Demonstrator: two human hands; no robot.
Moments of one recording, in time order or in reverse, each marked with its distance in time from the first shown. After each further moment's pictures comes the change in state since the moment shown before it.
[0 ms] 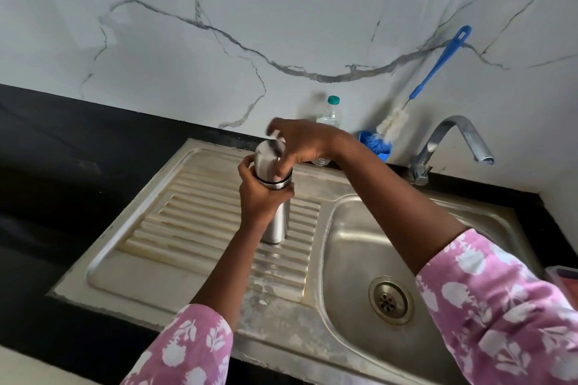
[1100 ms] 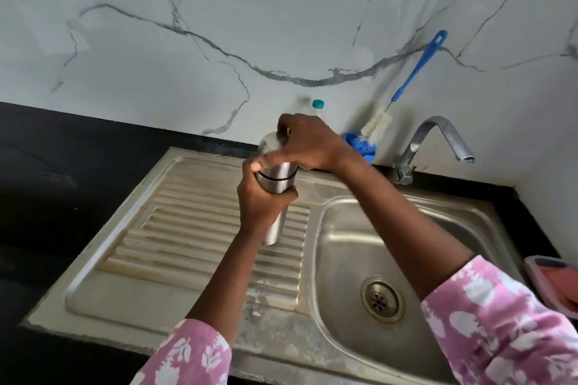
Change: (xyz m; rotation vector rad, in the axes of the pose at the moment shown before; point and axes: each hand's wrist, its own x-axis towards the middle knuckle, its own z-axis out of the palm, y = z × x) left_hand 0.001 0.014 0.012 -0.024 -0.050 0.135; right_hand -0.022 0.005 -0.002 0.069 0.328 0.093
